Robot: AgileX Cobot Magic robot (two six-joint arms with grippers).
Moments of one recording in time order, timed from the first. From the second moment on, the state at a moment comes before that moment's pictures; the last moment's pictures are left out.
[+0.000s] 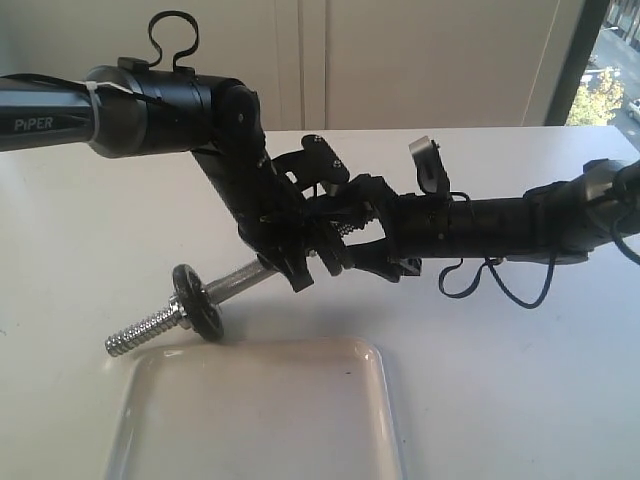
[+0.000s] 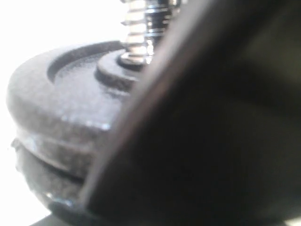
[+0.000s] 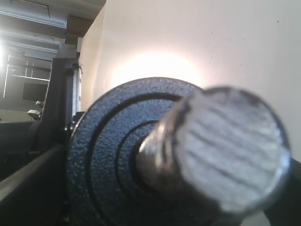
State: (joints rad) left arm -0.65 2.04 -1.61 -0.17 0.83 0.65; right arm 0.19 2.13 -1.10 1.78 1.07 -1.26
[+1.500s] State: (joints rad) left arm -0.65 2.09 -1.61 -0.17 0.92 0.77; right arm -0.15 2.13 -1.13 1.67 1.21 -1.23
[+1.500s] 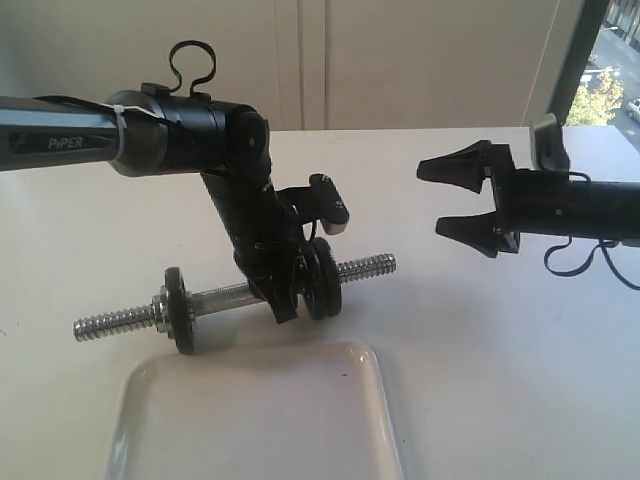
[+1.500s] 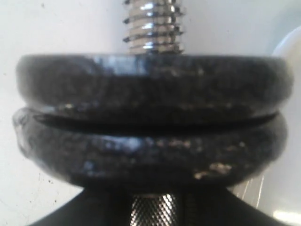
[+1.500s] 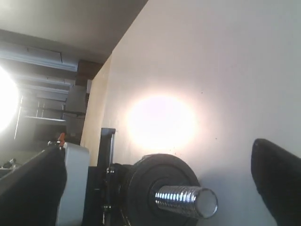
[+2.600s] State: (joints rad) left arm -0.65 2.10 -1.61 -0.18 0.92 0.78; right arm -0.17 1.34 -0.88 1.67 1.21 -1.42
